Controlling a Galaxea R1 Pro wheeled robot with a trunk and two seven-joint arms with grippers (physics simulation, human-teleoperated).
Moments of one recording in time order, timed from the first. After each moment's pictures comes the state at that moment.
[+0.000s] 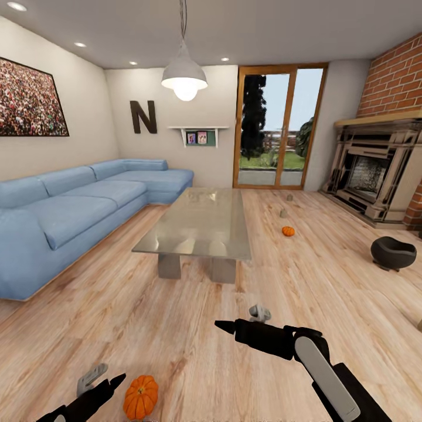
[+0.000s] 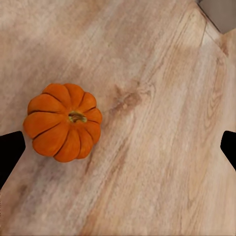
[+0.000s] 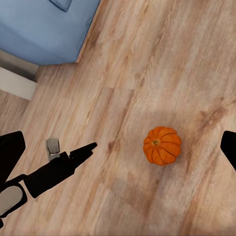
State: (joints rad) left arm -0.34 0.24 0.05 -0.44 0.65 0.19 -0.39; right arm -0.32 -0.16 0.37 -1.51 -1.08 0.81 -0.08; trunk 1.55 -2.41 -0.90
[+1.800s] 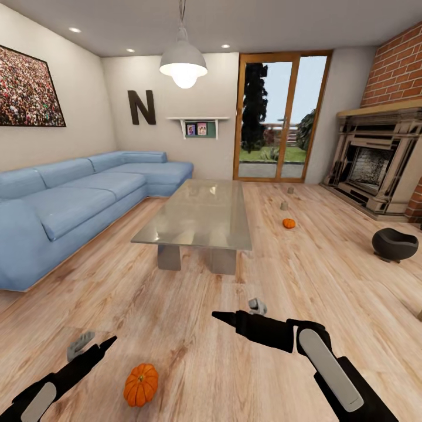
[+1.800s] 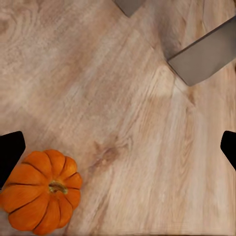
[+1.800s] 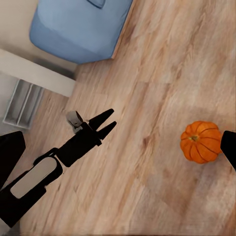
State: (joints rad) left arm -0.41 0.31 0.09 -0.52 0.75 0.21 -0.47; right arm -0.34 -0.17 0.33 -1.51 -1.18 0.86 0.04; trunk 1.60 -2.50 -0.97
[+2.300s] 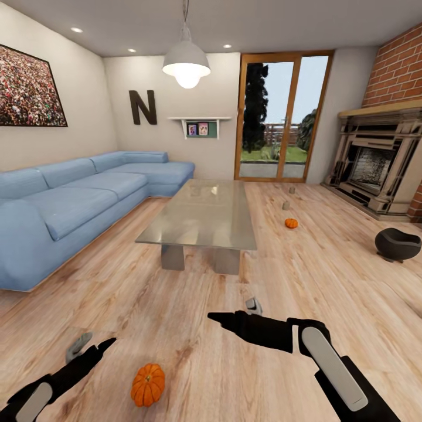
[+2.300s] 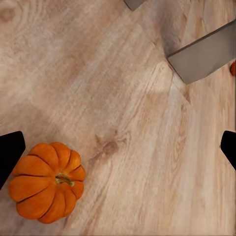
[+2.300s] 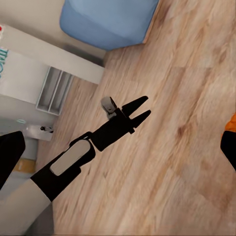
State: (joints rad) left arm -0.41 0.33 0.10 -0.51 0.79 0.30 -0.49; right arm -0.34 -0.17 0.33 -1.53 -1.27 0.93 0.08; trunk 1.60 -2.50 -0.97
